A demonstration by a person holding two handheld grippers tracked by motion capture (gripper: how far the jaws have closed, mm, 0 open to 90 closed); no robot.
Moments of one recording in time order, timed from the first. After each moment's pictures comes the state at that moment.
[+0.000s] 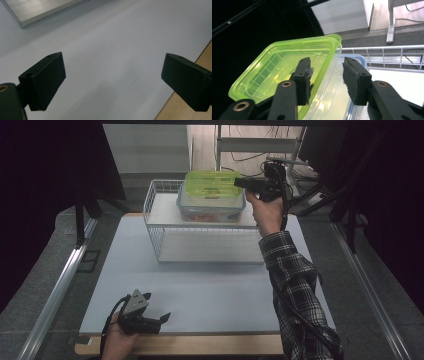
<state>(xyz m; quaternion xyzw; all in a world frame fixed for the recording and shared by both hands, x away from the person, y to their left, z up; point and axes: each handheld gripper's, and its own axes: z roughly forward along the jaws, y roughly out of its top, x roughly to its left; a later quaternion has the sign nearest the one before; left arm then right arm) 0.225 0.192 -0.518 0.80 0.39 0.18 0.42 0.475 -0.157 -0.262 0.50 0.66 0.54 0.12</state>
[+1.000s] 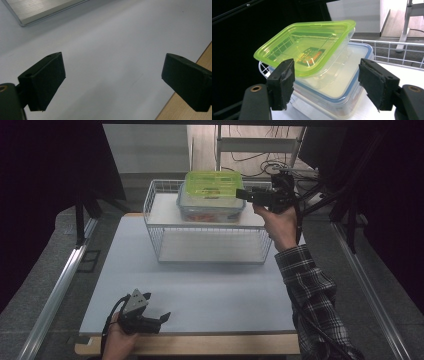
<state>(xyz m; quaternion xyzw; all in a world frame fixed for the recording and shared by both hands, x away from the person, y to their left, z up) 0.226 0.192 -0.519 0.80 0.40 0.18 0.42 0.441 -0.177 -0.264 0.43 0.71 0.54 0.12</state>
